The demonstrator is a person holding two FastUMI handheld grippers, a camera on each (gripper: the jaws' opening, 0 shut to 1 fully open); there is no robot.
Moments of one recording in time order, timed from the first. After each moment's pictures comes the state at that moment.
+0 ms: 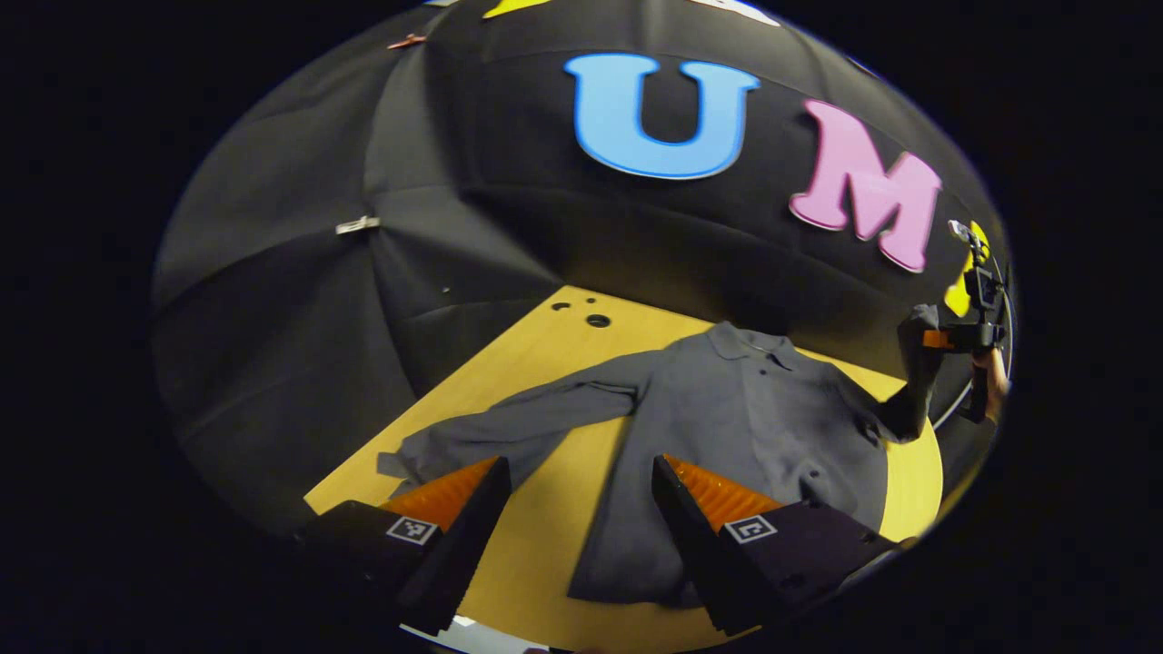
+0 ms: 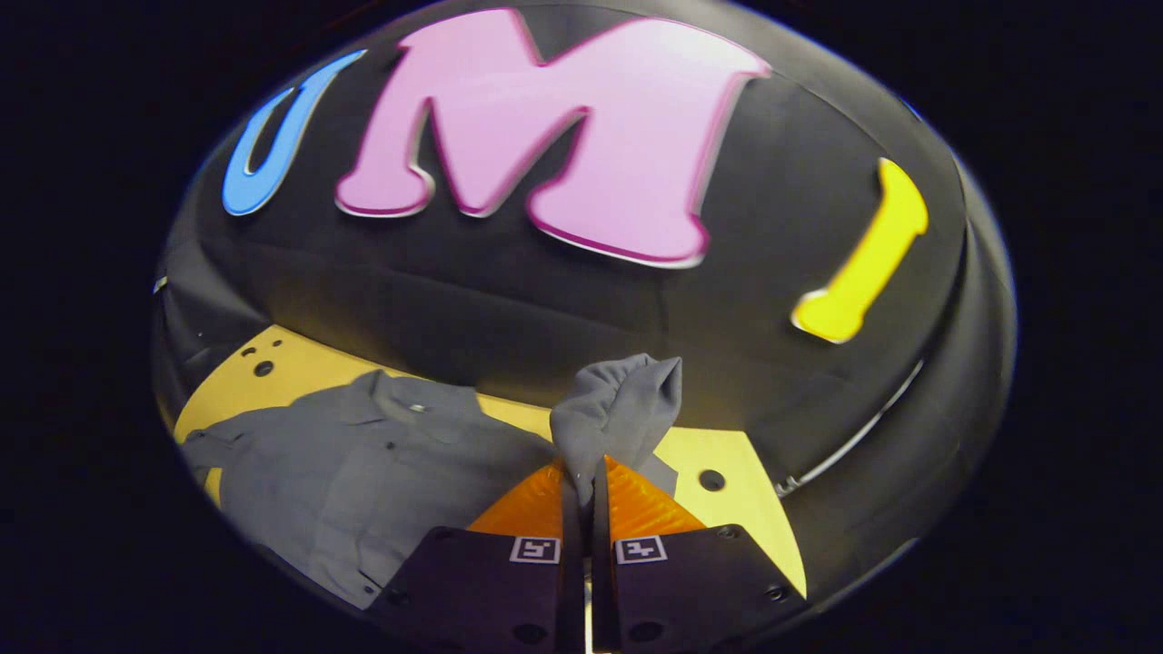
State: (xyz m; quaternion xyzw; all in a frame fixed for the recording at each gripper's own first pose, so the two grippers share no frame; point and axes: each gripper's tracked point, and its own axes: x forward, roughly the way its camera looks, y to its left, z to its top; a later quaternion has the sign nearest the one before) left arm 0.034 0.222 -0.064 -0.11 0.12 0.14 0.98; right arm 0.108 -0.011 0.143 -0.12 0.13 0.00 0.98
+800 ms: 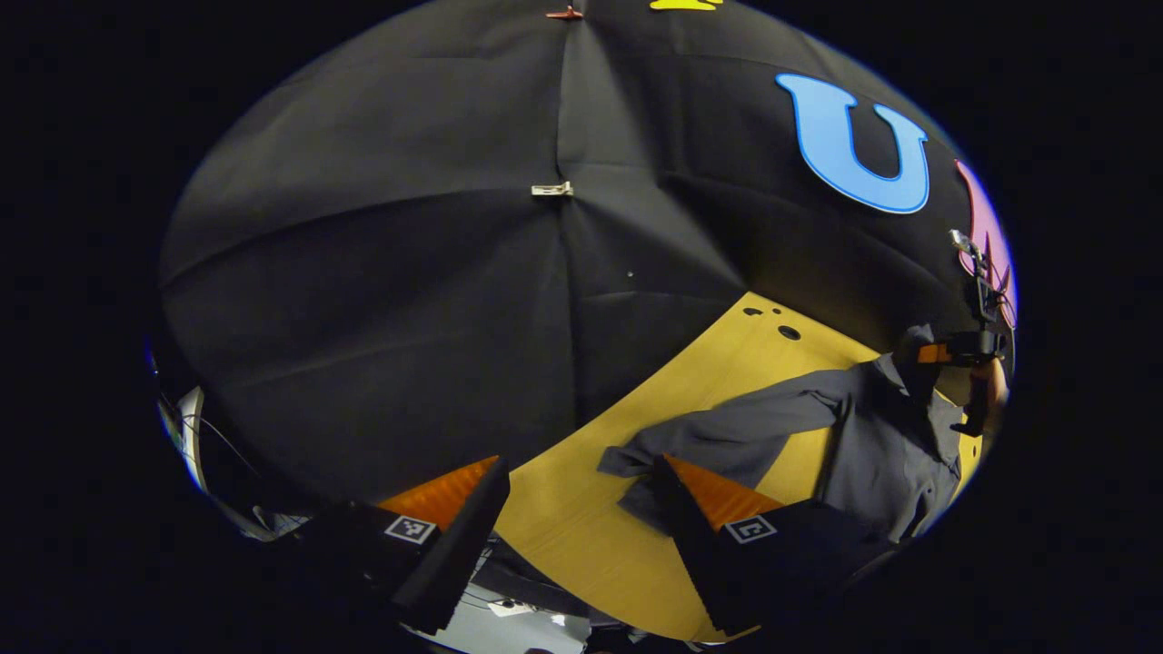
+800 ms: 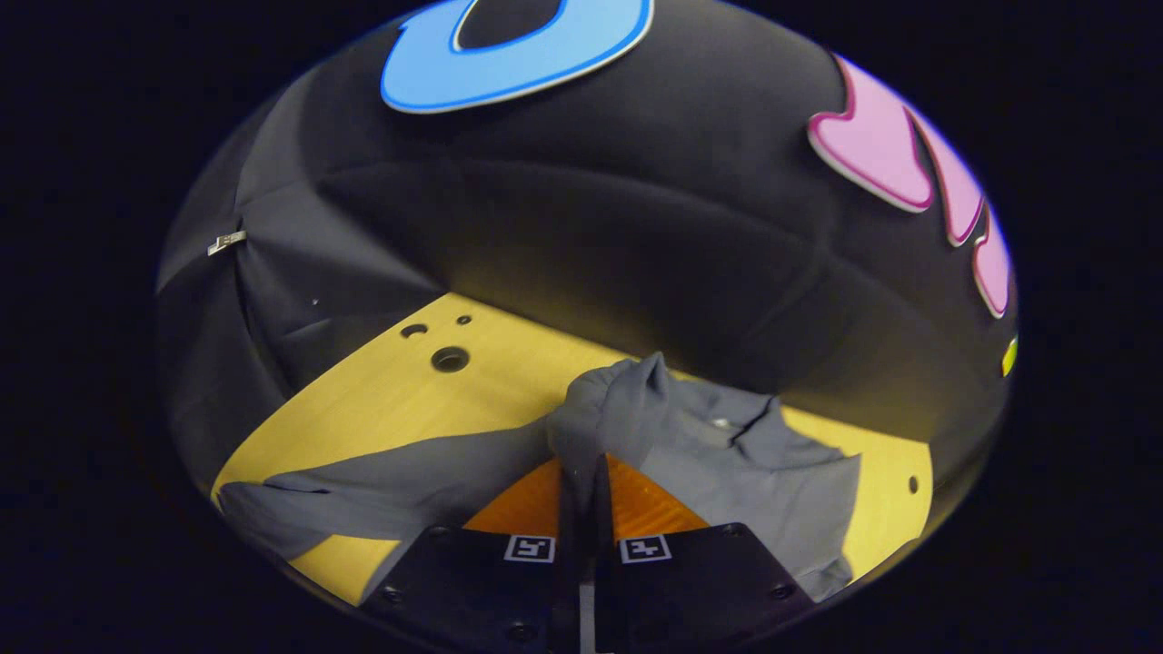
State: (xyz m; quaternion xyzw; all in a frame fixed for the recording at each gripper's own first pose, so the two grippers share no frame) left arm -0.050 0.408 -0.117 -0.15 0.13 0.31 0.93; right arm -0.020 0.024 0.259 -0.12 0.22 0.18 0.95
